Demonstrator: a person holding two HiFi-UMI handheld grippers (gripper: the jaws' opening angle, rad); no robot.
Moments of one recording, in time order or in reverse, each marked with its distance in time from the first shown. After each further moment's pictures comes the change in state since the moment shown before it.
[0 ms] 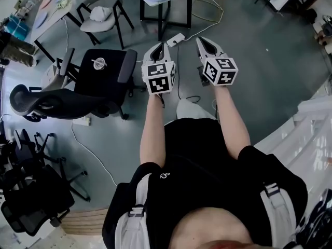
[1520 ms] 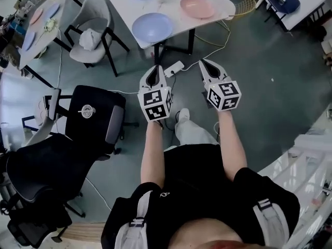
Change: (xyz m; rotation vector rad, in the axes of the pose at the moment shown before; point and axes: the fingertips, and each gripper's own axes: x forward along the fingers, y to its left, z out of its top) left arm 0.291 0.060 0.019 -0.101 0.038 0.121; right arm 0.238 -0.195 0.001 -0.059 0.110 0.094
